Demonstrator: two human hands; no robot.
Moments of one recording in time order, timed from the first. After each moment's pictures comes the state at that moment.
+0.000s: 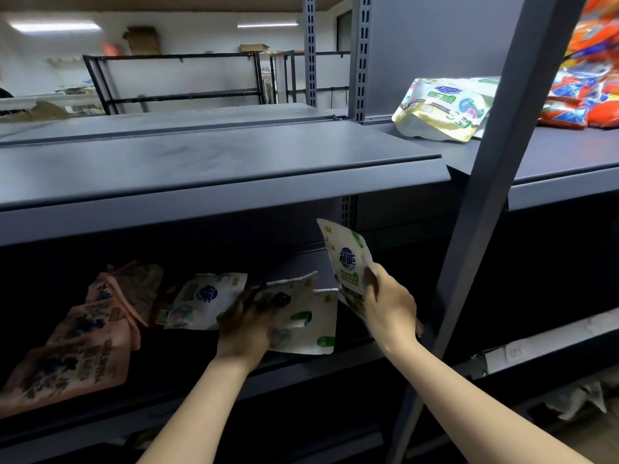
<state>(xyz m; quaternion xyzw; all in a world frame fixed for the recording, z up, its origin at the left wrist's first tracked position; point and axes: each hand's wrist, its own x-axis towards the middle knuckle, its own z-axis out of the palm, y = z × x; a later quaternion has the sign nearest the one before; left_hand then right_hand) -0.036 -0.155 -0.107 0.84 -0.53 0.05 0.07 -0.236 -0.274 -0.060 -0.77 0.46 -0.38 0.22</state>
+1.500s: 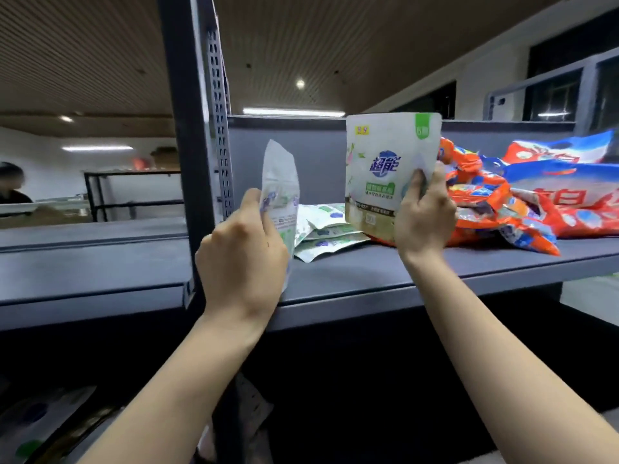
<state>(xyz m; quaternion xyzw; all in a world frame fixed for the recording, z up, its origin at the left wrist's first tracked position) -0.383 -0.340 0.178 0.63 -0.41 0.44 0.49 -0.490 -0.523 0.193 -0.55 0.33 -0.76 0.06</state>
